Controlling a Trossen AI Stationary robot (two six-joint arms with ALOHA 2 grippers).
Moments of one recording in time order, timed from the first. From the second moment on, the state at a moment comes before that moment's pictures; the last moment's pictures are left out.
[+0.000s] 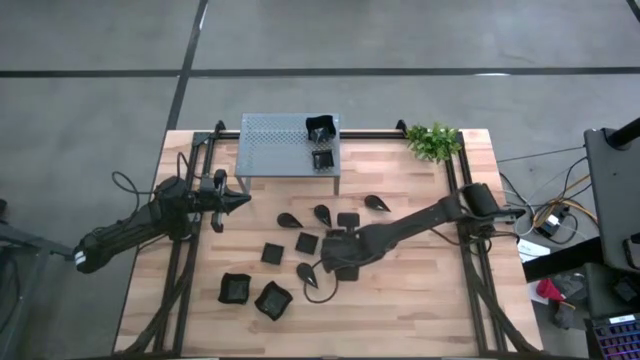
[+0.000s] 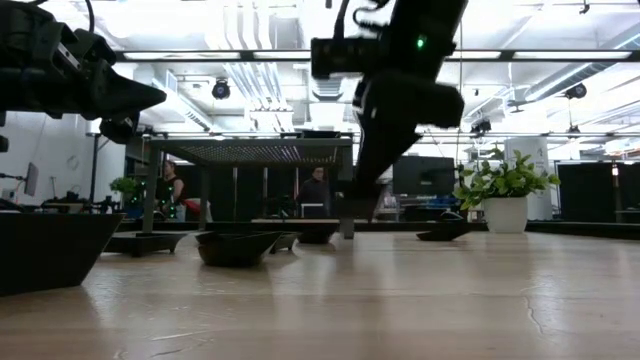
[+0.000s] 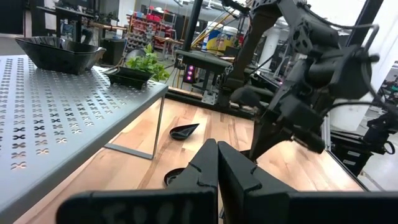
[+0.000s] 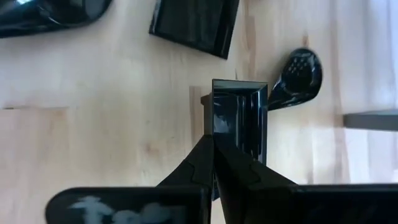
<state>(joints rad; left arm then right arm) 0.45 0.04 0.05 -0.06 0.35 -0.22 0.28 1.98 1.46 -0.76 0.40 0.24</state>
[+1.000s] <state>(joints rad) 0.45 0.04 0.05 -0.06 0.35 -0.22 0.17 1.74 1.46 -0.65 0.68 -0.51</state>
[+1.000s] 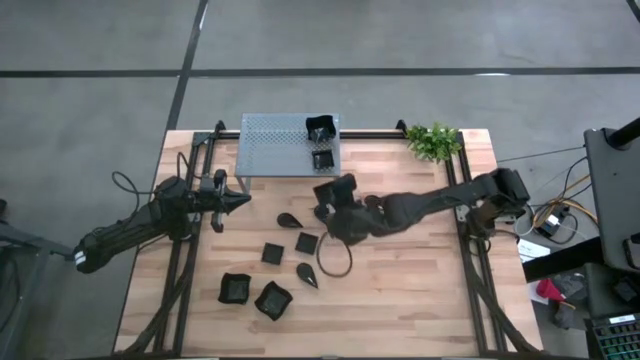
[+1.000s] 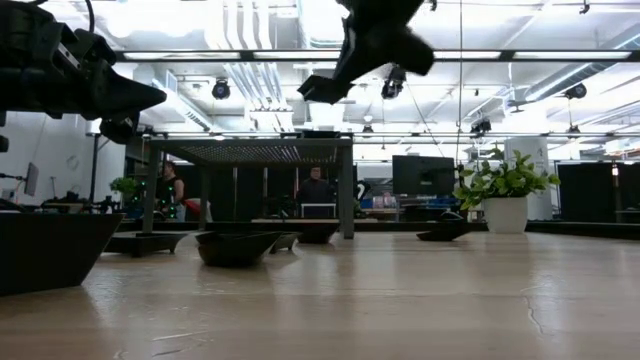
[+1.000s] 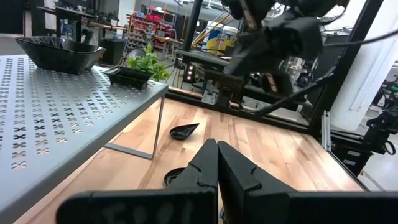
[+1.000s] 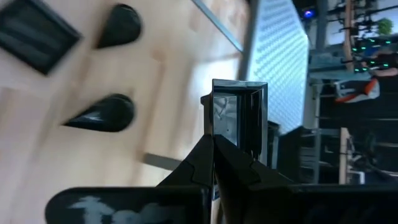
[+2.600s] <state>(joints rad) 0.45 0.04 0.05 -0.06 0.35 -0.22 -0.11 1.80 1.47 -0.47 0.57 -0.62</state>
